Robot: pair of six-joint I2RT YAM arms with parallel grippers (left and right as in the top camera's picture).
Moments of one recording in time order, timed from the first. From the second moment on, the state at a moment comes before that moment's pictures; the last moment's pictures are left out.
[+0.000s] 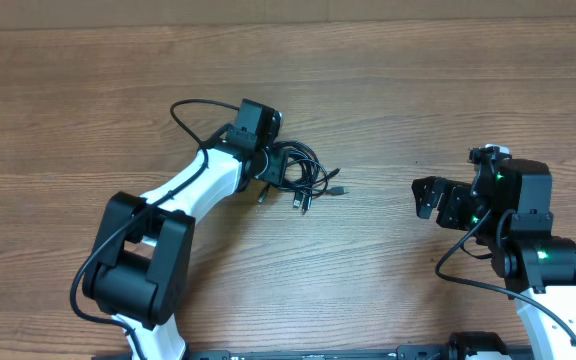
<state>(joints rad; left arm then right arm) -0.38 1.91 1.17 -0.37 0.05 -0.16 0.00 0.95 0.81 -0.73 -0.20 0.23</state>
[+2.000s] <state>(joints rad) -0.38 1.63 1.45 -0.86 0.34 -0.16 0.43 1.56 1.14 -0.59 -0.26 0.20</state>
